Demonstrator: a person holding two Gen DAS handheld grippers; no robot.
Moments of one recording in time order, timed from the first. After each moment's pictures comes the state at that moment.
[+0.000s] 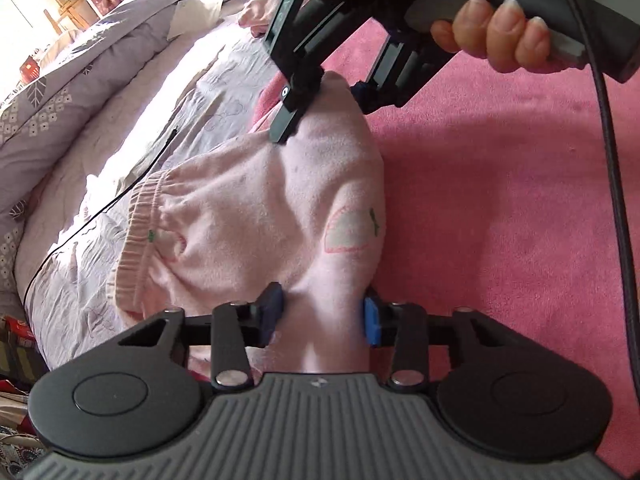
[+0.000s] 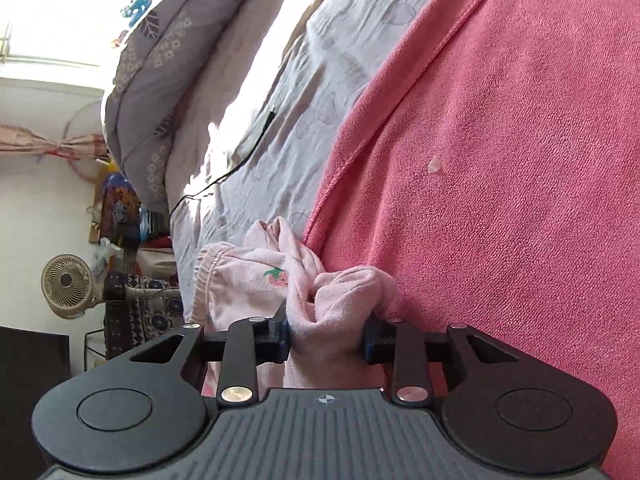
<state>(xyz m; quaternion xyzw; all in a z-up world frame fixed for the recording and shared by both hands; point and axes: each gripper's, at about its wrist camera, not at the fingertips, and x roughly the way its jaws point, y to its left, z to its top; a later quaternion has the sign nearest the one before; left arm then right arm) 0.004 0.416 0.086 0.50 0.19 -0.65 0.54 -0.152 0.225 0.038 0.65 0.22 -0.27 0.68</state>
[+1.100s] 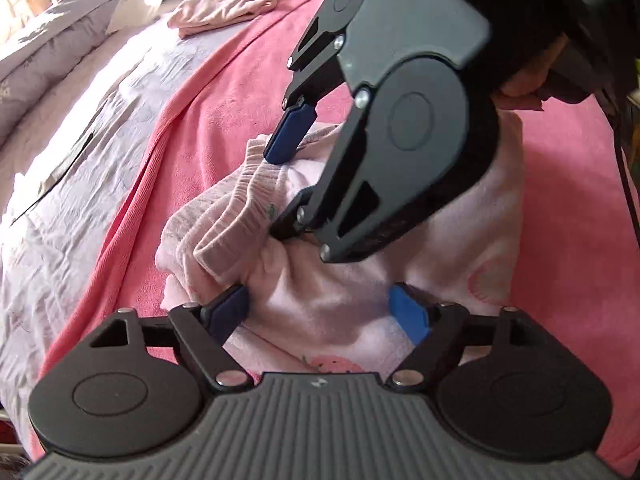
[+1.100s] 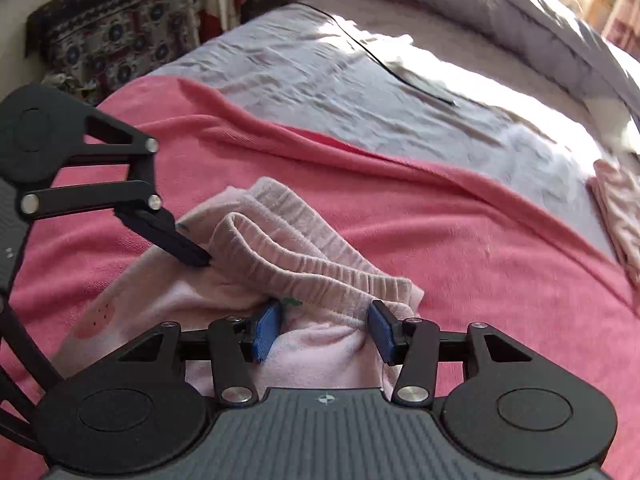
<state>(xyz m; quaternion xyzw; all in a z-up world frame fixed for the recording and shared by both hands) -0.041 0.408 0.067 0.44 0.28 -0.70 0.49 -0.089 0.331 0.066 0.03 0.50 -0.15 0.86</state>
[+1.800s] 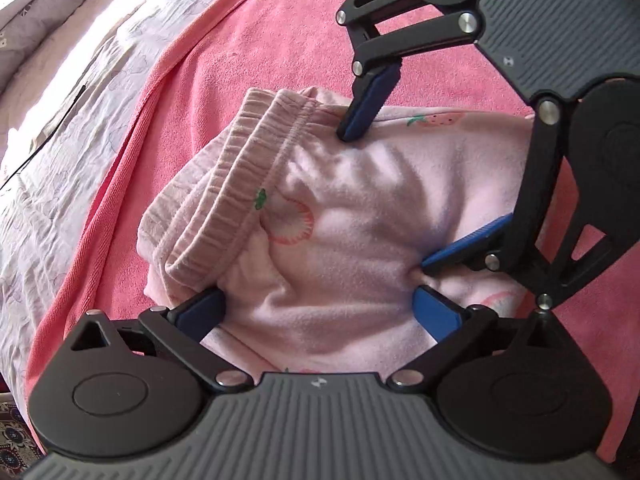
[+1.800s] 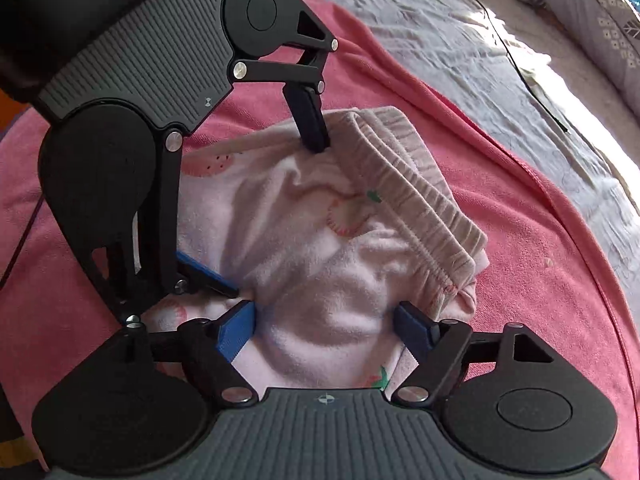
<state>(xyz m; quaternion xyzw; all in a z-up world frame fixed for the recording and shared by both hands) -0.066 0.378 0.057 0.51 0.33 -0.63 0.49 -0.126 0.354 0.069 -0.06 0.57 0.03 0.82</state>
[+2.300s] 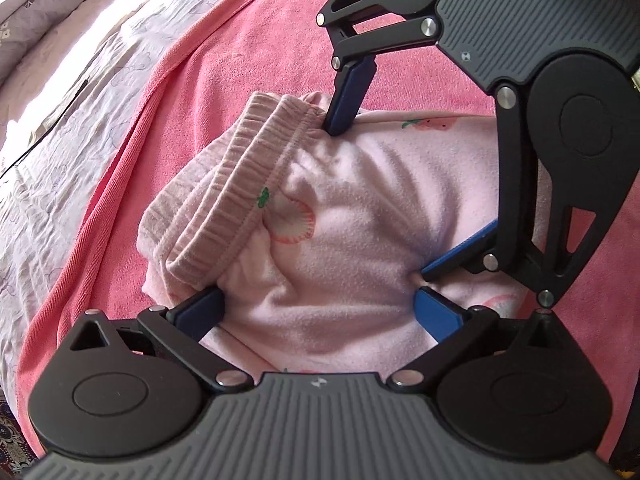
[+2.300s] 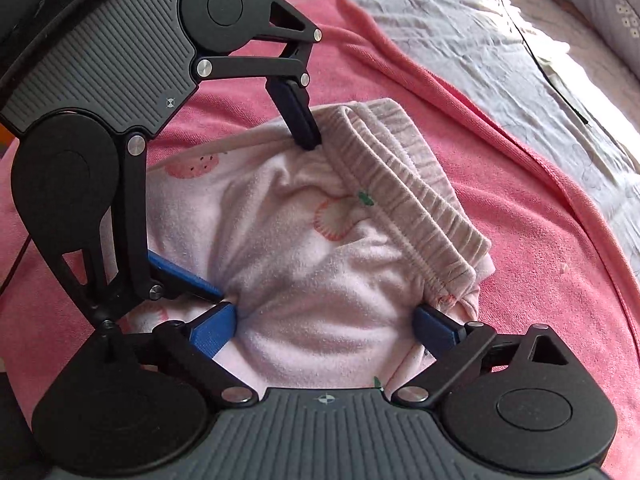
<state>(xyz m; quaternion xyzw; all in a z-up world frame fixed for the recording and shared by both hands) -0.058 0.371 0.056 0.50 0.34 -0.63 0.48 -0.123 0.342 0.069 -0.04 0.59 0.07 0.81</state>
